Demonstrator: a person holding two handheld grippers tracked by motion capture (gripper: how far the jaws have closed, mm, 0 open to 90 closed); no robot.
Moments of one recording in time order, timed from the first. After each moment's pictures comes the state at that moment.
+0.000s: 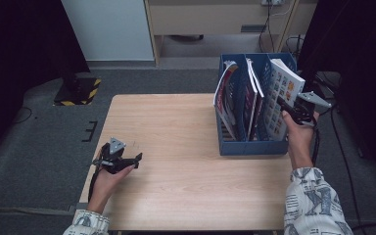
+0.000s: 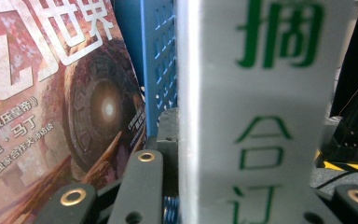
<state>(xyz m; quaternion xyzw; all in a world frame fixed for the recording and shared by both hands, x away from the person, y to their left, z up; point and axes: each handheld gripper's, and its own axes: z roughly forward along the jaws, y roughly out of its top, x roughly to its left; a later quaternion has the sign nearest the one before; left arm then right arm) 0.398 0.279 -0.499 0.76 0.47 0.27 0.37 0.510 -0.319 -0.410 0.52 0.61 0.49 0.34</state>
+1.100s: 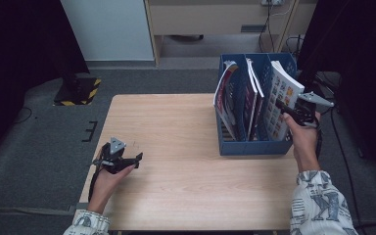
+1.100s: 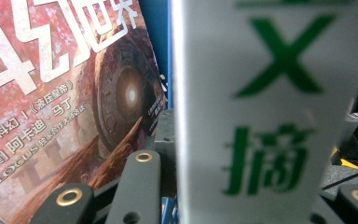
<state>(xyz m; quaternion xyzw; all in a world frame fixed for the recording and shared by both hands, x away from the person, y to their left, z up) 0.397 0.277 -0.497 0.76 0.46 0.27 0.37 0.502 -0.320 -0.404 0.50 0.64 0.49 0.32</state>
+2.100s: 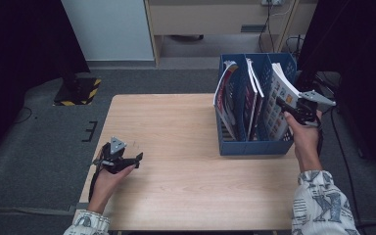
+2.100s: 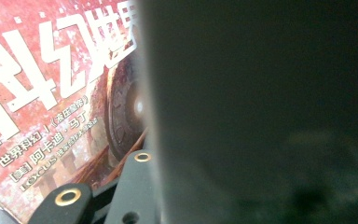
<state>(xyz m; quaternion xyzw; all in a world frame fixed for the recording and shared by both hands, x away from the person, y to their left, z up) 0.398 0.276 -0.496 0.76 0.46 0.27 0.37 0.498 -0.319 -0.395 0.49 0.64 0.50 0.32</state>
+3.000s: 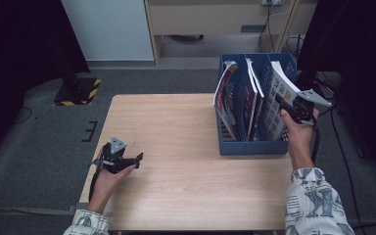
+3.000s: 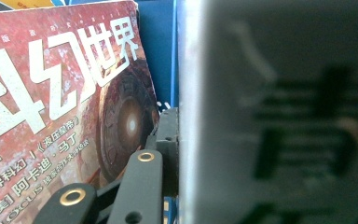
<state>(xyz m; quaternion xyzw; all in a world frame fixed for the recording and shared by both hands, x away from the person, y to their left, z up) 0.399 0.276 -0.497 0.76 0.46 0.27 0.37 0.503 -0.309 -0.397 0.49 0.61 0.50 0.36</state>
